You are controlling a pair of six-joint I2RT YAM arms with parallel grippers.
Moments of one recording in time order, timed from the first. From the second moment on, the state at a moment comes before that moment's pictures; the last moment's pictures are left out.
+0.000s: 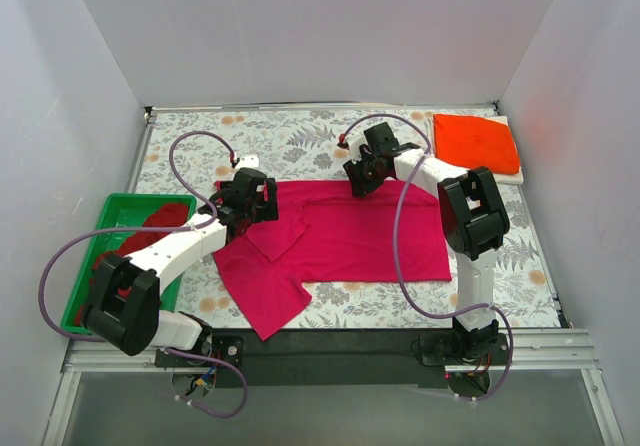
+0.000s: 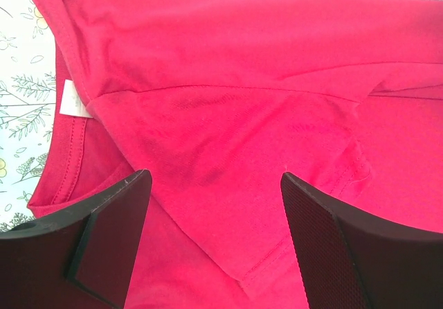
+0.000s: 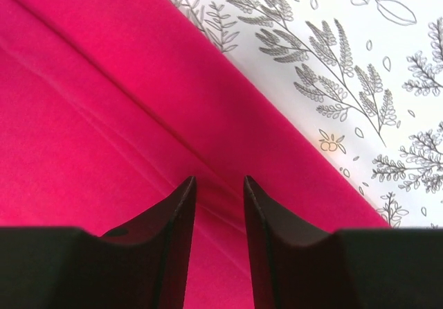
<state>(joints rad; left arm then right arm) -0.49 1.37 0.82 -0.24 -0.36 -0.39 0.45 2.06 1.48 -0.43 -0.29 -0.23</state>
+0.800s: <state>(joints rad) -0.49 1.38 0.82 -0.24 -0.38 -0.38 0.45 2.09 1.53 -0.55 -0.41 -0.35</state>
